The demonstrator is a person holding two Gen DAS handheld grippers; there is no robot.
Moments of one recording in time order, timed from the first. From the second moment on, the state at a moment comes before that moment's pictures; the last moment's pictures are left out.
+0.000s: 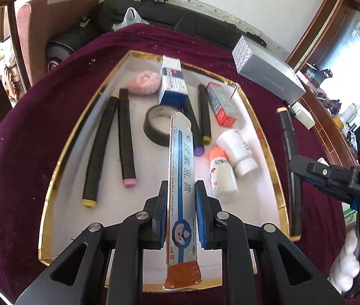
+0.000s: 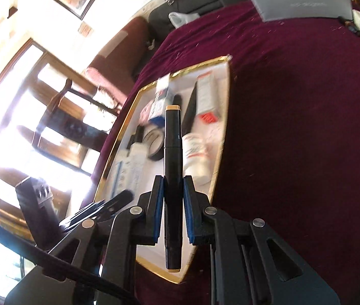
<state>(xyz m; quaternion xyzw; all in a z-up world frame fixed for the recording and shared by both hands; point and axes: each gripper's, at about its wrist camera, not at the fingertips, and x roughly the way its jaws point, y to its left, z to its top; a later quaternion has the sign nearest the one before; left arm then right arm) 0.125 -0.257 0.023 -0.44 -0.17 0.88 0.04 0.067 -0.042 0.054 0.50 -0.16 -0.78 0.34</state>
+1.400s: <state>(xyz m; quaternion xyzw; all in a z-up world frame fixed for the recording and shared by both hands) 0.123 -0.245 0.019 -0.43 -0.11 0.90 0.01 0.073 -0.103 0.027 0.51 -0.04 -0.81 0.30</state>
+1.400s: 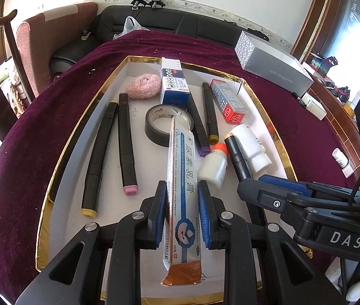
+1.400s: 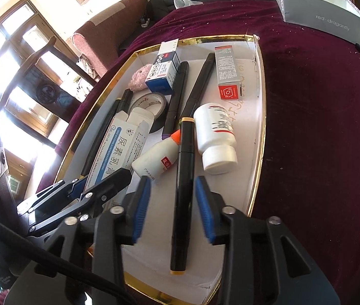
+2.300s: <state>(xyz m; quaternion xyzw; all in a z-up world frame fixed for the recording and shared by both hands) 0.140 -0.184 0.064 -0.40 -0.04 0.92 0.01 0.078 0.044 0.053 0.44 -0.17 -0.85 0.24</state>
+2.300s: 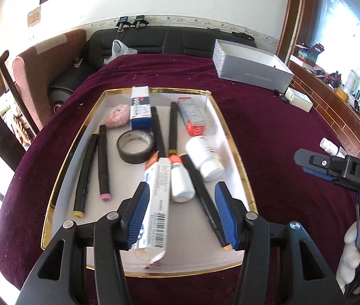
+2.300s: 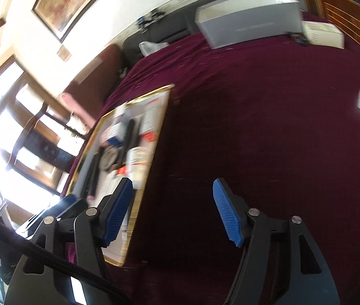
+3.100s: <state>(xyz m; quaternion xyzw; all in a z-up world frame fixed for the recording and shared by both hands) 0.136 -0.130 0.069 -0.41 -0.01 0.91 0.06 -0.001 0.323 0.043 0.39 -0.31 -0.87 -0.03</state>
